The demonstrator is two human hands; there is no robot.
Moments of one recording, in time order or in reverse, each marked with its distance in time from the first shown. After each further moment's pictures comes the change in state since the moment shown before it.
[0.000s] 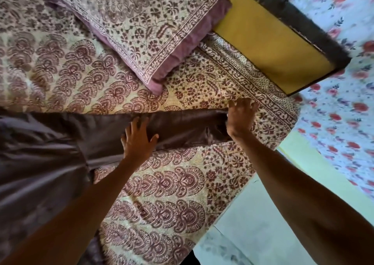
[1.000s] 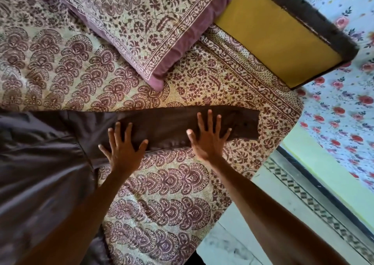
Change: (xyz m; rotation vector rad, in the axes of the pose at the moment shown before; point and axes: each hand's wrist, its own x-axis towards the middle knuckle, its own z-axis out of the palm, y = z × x) left_hand -0.020 -0.056 0.013 0.007 0.107 -0.061; right_hand -0.076 -0.076 0.055 0.351 -0.222 -0.065
